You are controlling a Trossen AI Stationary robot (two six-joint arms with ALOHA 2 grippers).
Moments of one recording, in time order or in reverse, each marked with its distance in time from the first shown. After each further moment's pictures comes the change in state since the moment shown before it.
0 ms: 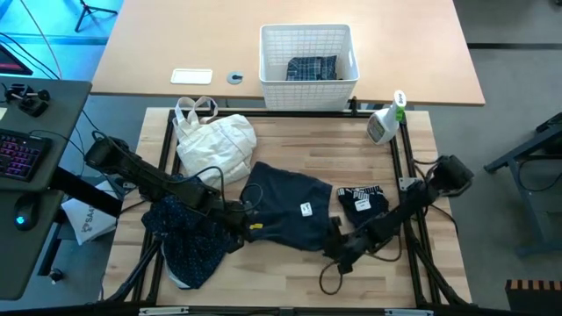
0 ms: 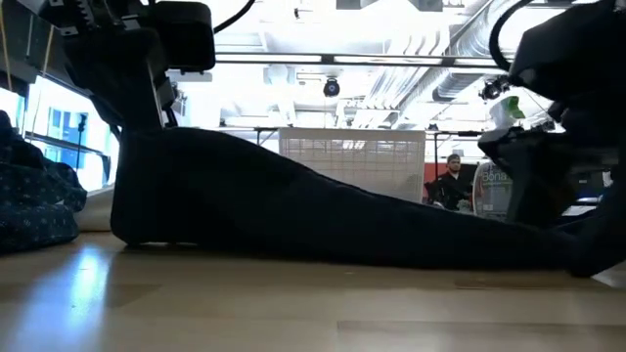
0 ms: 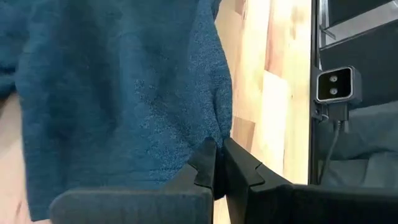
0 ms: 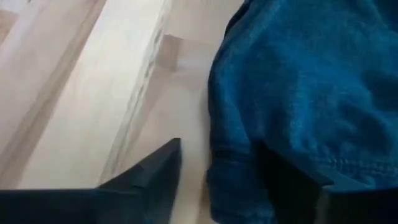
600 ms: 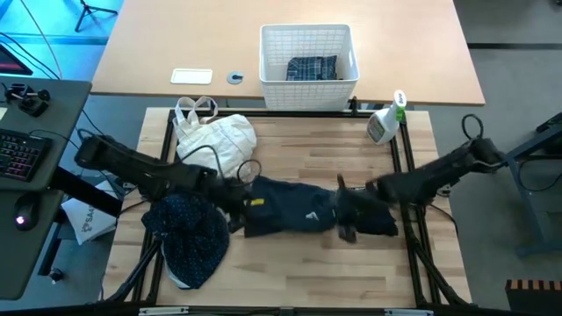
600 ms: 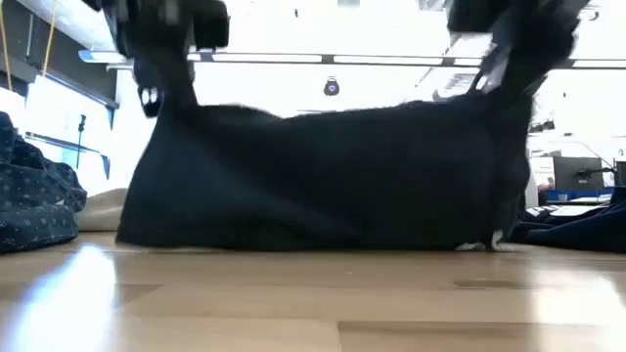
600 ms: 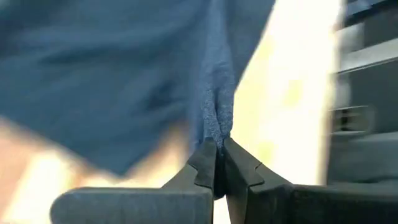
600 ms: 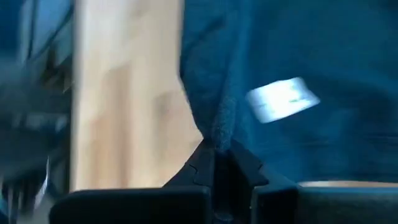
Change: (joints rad) left arm 0.158 -0.121 0.108 -0.284 -0.018 0.067; right arm -0.332 -0.428 0.120 -0.492 -0.375 0.238
